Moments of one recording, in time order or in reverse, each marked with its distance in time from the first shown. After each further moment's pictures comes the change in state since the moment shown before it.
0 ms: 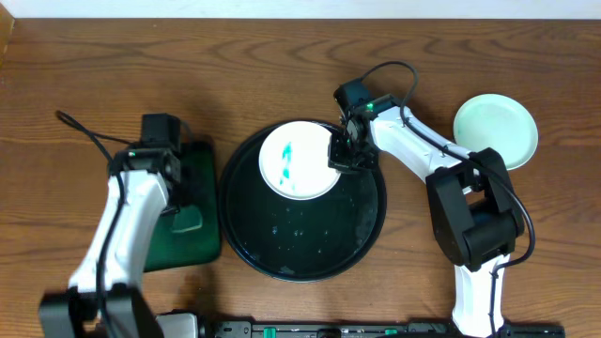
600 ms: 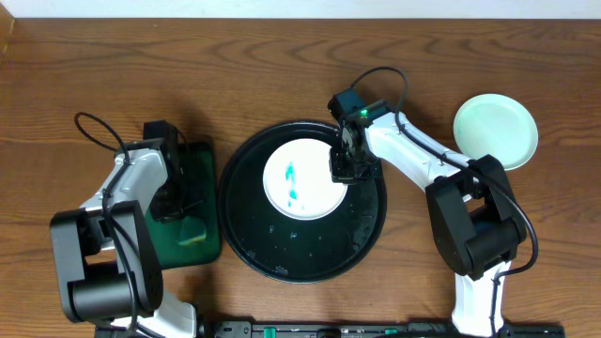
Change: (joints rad) left arm 0.057 0.238 -0.006 0.058 0.108 0.040; right arm 0.041 -0.039 -0.026 -0.078 0.087 -0.124
